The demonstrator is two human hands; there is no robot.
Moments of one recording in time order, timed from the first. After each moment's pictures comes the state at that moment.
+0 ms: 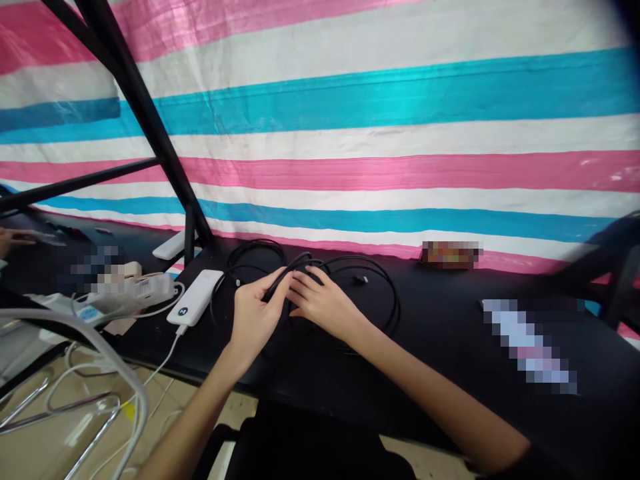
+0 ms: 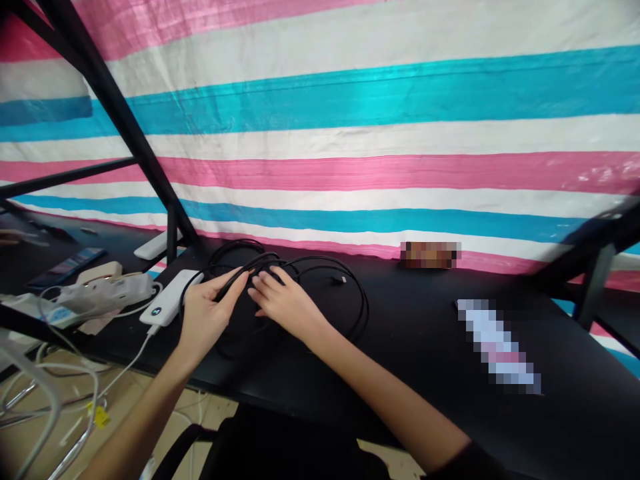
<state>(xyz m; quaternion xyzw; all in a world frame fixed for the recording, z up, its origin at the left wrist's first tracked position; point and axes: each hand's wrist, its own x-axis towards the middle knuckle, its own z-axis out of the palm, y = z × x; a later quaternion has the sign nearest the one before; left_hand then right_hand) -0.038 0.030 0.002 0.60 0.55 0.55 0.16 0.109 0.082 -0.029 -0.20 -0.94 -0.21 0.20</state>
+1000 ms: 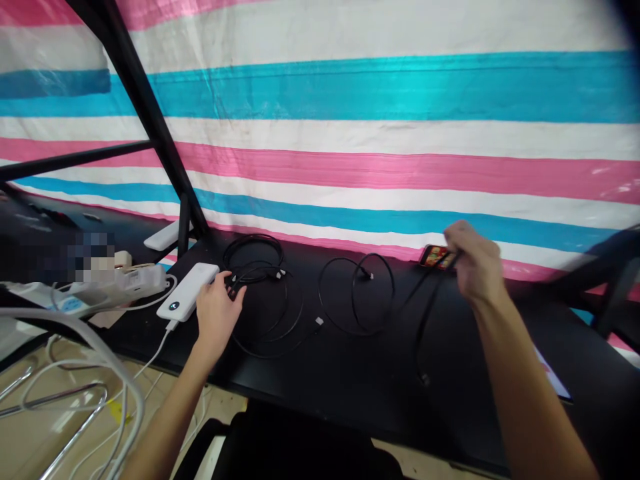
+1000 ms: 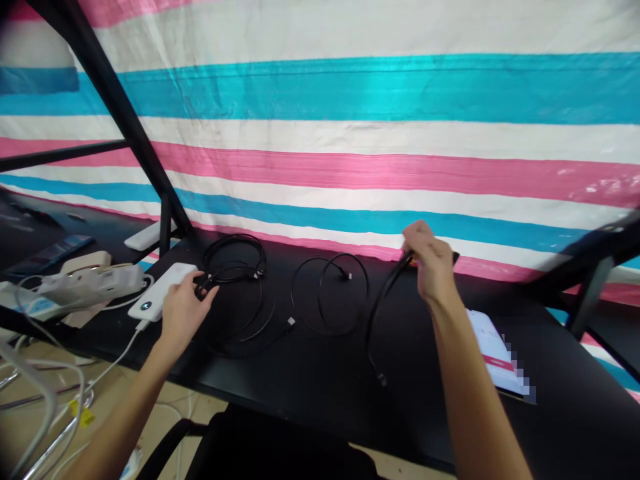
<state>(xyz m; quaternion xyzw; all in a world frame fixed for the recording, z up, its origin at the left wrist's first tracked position) -0.111 0.055 -0.076 0.53 0.82 0.21 -0.06 0.281 0.138 0.011 -0.39 -0.68 0.11 0.61</state>
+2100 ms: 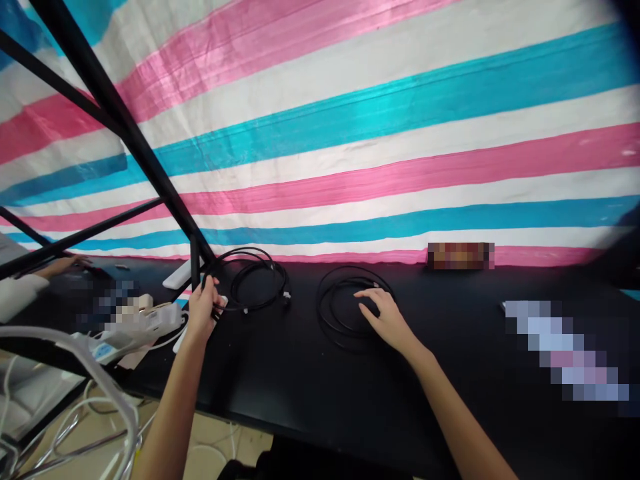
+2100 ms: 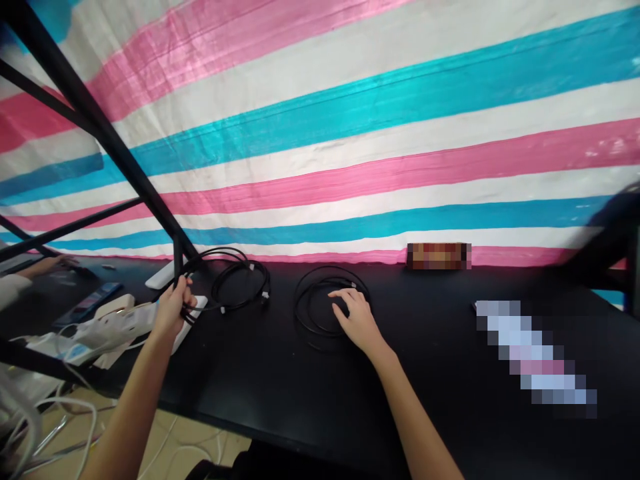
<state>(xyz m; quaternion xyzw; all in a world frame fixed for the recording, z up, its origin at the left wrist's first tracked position) -0.160 0.109 -0.043 0.43 0.70 0.54 0.20 0.222 0.121 -0.130 -0.51 -0.74 0.16 0.39</state>
